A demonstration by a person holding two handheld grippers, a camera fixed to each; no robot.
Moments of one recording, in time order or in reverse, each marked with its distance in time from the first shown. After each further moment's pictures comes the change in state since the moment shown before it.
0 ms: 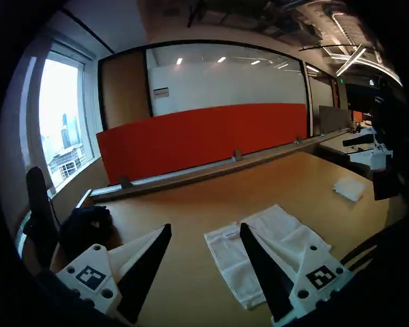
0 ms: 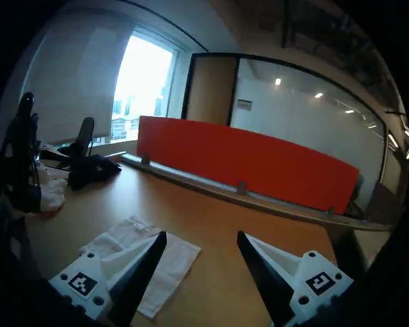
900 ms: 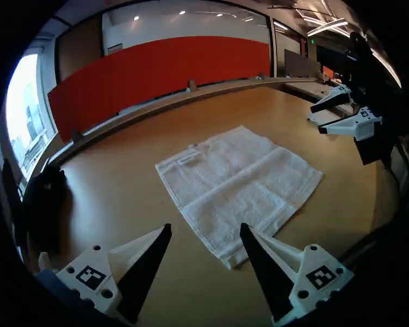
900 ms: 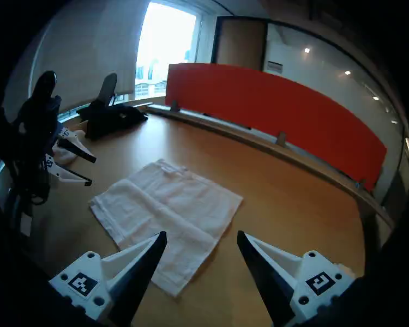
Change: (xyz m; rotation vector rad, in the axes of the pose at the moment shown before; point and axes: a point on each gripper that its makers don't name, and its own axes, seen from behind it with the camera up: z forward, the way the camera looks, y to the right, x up) left arm -0.161 0.064 0.034 -0.248 -0.315 0.111; right arm -0.137 -0.067 0.034 0.158 -0.261 -0.049
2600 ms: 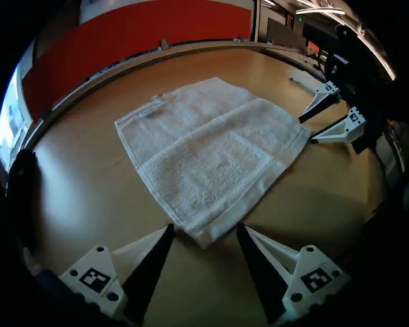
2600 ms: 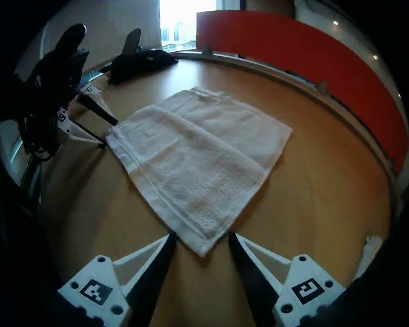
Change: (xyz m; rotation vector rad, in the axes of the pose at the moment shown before) left arm -0.068 0.043 0.030 -0.162 -0.221 0.030; right arm -0.115 -0.044 0.011 0.206 -0.288 -0.022
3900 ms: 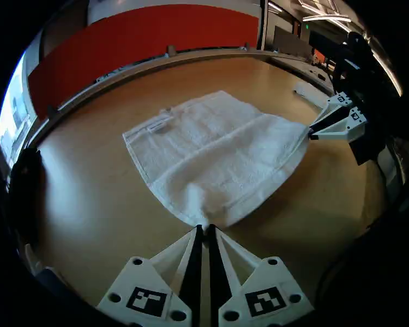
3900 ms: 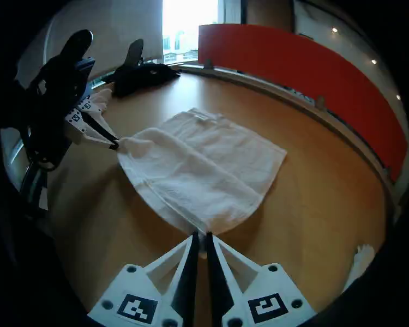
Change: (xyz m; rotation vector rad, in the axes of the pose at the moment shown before) left arm 0.025 -0.002 -0.023 0.024 0.036 -0.052; right arm 0.036 -0.005 -0.019 -0.014 0.089 -0.020
